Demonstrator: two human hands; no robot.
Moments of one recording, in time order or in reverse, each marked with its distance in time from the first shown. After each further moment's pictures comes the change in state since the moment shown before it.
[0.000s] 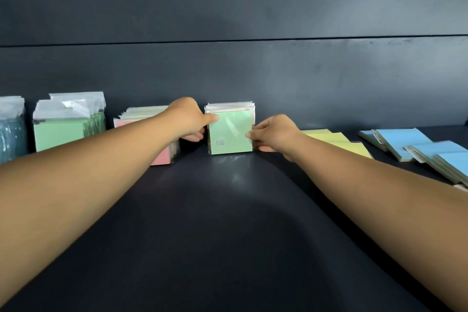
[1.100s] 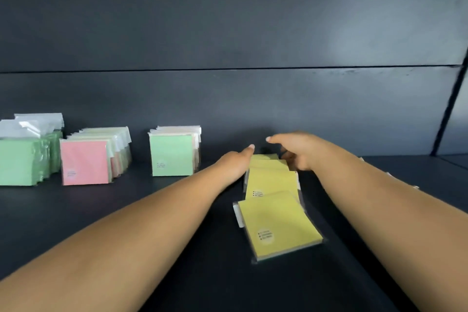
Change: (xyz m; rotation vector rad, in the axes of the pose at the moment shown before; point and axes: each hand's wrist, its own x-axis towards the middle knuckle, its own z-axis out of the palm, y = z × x) left_hand -0.030 0.098 0.153 0.033 -0.125 -0.105; right_hand 0.024 0.056 -0.135 0.261 -0.080 0.233
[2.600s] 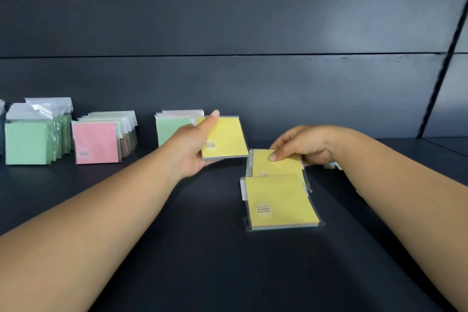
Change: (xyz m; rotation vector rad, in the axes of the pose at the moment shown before) left_hand -0.049 -0.031 -0.046 -0.938 0.054 0.001; right_hand -0.061 0.009 -0.016 -0.355 -0.333 -0.061
